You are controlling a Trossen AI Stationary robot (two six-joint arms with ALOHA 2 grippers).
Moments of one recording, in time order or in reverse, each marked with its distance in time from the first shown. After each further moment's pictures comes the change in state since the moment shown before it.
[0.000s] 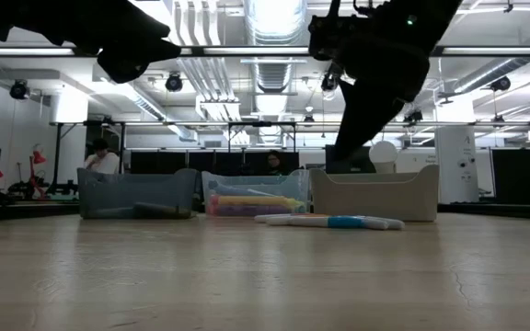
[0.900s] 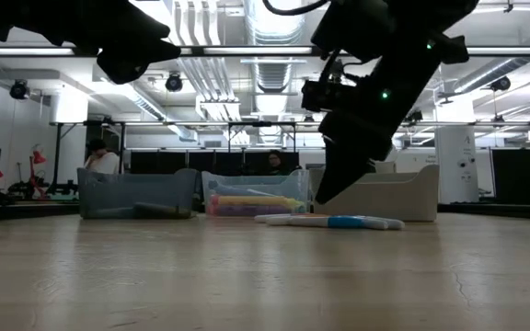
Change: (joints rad) left arm 0.000 0.000 0.000 -0.003 -0.002 -0.016; right arm -0.169 0.000 -0.221 0.366 -0.068 -0.179
